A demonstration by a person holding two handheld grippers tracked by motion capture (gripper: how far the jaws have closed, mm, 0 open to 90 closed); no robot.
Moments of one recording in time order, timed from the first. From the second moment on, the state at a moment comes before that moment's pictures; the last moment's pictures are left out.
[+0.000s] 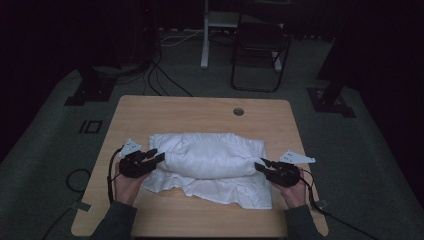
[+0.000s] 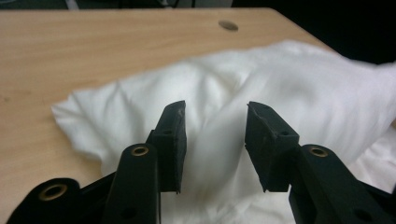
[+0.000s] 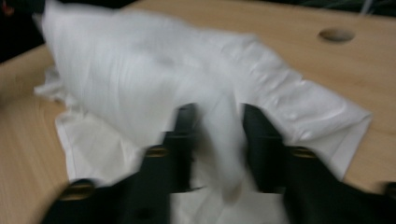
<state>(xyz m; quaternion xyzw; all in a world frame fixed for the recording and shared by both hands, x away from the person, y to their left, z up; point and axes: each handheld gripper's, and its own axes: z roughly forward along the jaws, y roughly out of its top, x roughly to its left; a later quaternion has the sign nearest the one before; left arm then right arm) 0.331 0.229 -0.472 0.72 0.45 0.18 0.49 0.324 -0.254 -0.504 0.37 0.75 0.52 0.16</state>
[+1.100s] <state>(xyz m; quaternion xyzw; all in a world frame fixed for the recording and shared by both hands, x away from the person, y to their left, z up) 0.313 0.158 -0.550 0.80 0.41 0.23 0.37 0.323 -0.177 -0.563 0.39 0.82 0.39 0.17</state>
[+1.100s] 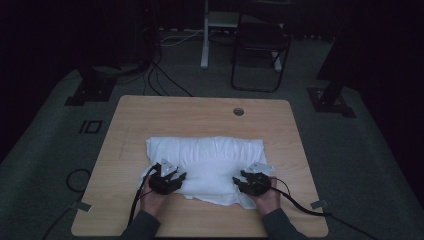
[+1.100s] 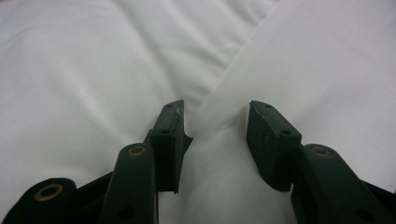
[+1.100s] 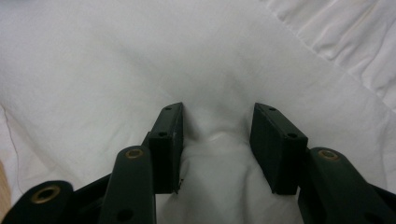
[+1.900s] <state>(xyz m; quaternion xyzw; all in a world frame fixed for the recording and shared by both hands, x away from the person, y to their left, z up) 0.328 0.168 -0.561 0.77 0.45 0.22 0.38 0.322 -0.172 -0.568 0.39 0.81 0.40 0.18</state>
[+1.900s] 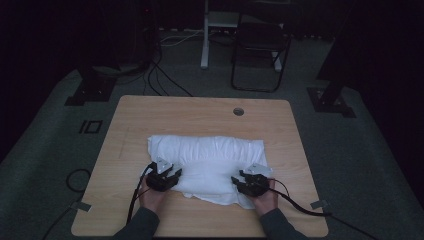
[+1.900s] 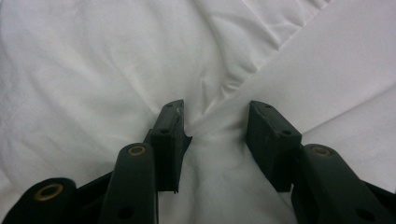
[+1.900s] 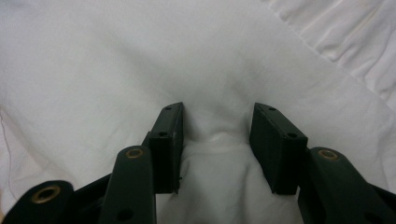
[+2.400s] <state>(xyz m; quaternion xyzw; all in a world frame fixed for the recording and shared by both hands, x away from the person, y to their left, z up) 0.340 0.209 -0.549 0.72 0.54 0.26 0.35 0.324 -0.178 -0.570 0.39 0.80 0.42 0.17</state>
